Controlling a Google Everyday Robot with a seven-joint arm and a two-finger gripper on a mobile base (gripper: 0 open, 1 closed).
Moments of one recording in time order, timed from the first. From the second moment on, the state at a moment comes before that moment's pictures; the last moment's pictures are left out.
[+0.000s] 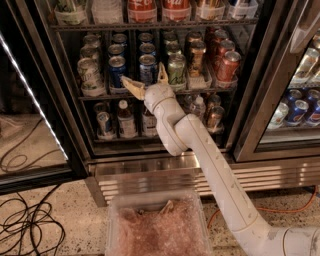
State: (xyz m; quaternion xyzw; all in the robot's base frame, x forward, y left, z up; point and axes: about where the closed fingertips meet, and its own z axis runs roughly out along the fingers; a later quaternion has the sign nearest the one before) arm 0.770 0.027 0.850 -0.17 0.58 0.14 0.79
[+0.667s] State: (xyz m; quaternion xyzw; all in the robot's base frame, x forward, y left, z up) arm 0.770 0.027 0.850 -0.17 0.58 0.14 0.79
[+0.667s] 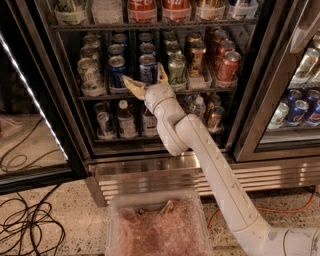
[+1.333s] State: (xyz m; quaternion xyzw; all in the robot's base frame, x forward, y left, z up) arm 0.782 0.025 0.853 -0.17 0.58 0.13 0.79
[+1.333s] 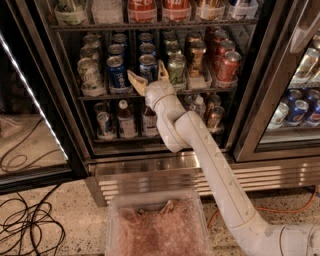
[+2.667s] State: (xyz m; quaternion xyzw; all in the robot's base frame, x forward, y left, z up) arm 0.797 0.023 0.855 -0.17 0.58 0.12 0.79
